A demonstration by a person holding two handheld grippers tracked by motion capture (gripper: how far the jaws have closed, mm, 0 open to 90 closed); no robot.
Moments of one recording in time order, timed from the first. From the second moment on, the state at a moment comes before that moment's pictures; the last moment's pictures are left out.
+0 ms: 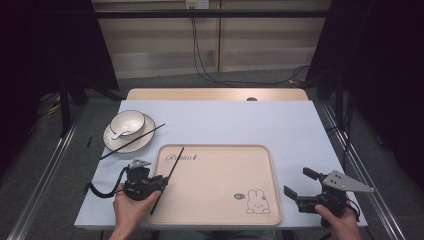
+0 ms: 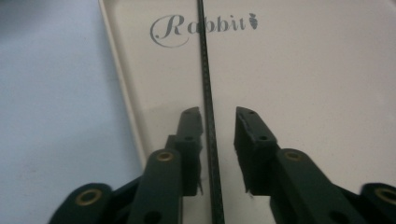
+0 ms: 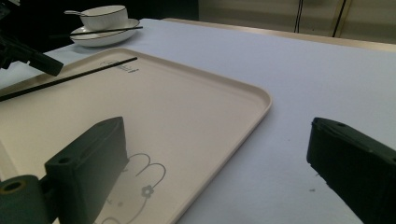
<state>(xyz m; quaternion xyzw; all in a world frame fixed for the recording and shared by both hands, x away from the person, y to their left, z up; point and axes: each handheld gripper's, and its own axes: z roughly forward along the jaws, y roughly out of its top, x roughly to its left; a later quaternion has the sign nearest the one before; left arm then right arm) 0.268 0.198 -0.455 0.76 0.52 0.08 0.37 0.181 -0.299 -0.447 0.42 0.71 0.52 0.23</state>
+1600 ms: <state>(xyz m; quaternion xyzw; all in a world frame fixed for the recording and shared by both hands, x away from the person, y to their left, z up) 0.321 0.315 -0.429 0.81 0.33 0.17 0.45 0.180 -0.301 -0.446 0.41 0.70 0.53 0.24</state>
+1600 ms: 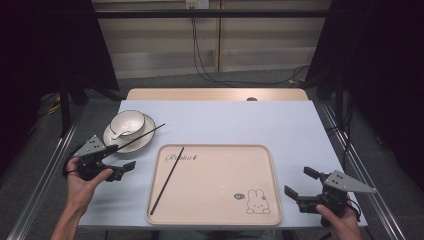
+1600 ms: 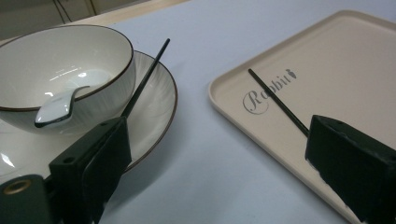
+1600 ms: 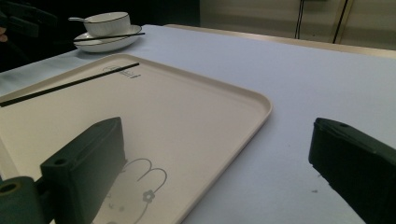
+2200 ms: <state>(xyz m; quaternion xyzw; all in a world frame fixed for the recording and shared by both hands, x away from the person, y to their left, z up) 0.363 0.356 -0.446 0.83 0.35 0.17 0.41 0.181 -0.301 -0.446 0.42 0.70 0.52 0.23</state>
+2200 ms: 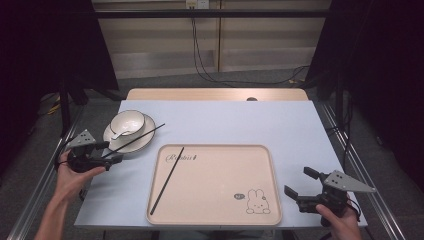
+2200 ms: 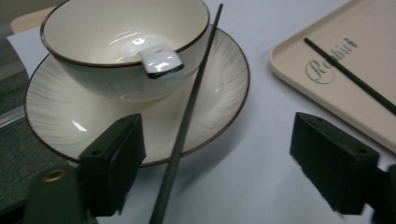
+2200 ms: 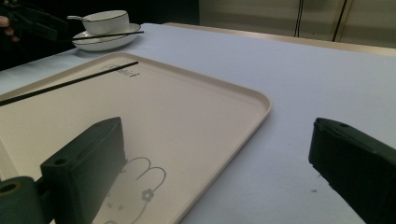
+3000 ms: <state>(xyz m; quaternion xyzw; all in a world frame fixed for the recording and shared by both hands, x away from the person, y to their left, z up) 0.399 0.333 -0.460 0.86 0.34 0.15 0.37 0.181 -0.301 -0.446 0.42 0.70 0.53 0.23</state>
